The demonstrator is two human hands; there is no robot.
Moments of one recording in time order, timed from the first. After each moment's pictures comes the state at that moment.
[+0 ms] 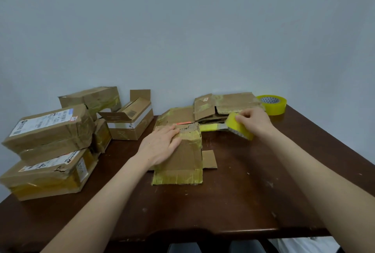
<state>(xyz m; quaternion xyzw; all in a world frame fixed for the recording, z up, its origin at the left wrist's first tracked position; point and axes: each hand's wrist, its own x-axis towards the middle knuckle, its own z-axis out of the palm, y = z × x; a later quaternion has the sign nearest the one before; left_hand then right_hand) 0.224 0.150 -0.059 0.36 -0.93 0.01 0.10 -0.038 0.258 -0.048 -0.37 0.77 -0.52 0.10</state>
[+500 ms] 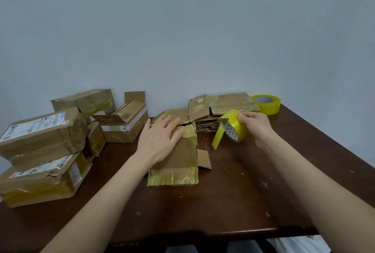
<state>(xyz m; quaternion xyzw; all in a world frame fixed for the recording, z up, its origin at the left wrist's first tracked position) 0.205 0.161 -0.045 0.37 -0.91 0.07 0.15 -0.041 0.268 -0.056 -0.27 0.67 -0.66 0.21</state>
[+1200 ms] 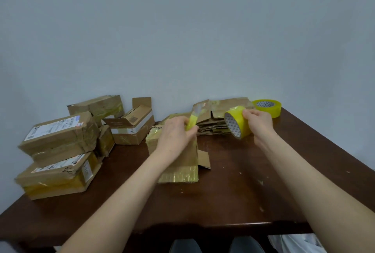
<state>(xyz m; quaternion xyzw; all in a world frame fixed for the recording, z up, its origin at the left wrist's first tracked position) 0.175 0.224 -0.017 0.38 -0.86 -0.07 0.33 -0.032 0.286 -0.040 -0.24 0.62 -0.73 0.17</state>
